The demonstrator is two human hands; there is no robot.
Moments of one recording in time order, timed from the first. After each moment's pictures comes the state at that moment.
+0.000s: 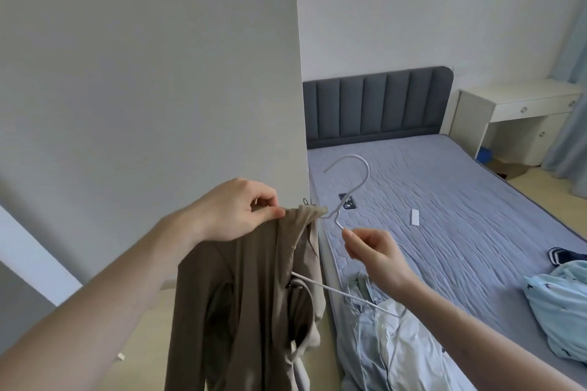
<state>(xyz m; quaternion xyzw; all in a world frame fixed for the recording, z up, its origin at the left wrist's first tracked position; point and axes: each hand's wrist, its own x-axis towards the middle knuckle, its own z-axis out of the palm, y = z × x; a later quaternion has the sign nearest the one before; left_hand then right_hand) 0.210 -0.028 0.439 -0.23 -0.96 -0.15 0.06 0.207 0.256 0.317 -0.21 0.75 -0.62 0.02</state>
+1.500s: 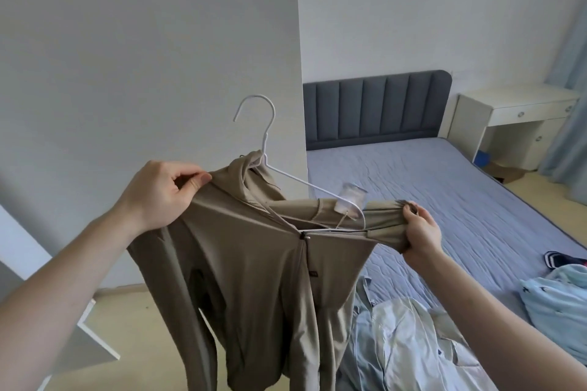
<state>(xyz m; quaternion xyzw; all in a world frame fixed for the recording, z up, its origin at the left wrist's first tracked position) 0.230 -0.116 0.451 -0.10 -0.93 -0.21 0.27 0.143 0.298 0.317 0.23 0.51 -0.83 -0.07</state>
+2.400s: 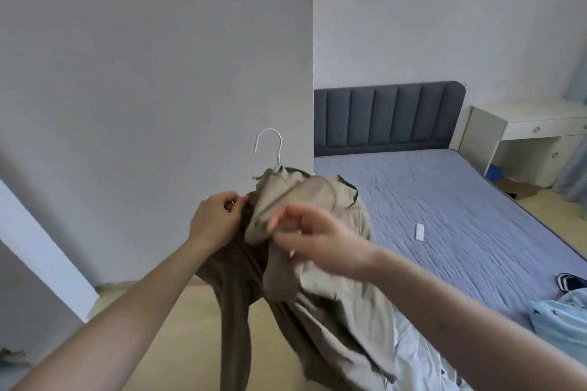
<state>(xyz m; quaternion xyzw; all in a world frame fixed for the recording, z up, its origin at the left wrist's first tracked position) 0.183 -0.069 0.362 0.08 -0.92 -0.31 0.23 0.226 0.183 0.419 -0.35 0.65 -0.63 0.23</state>
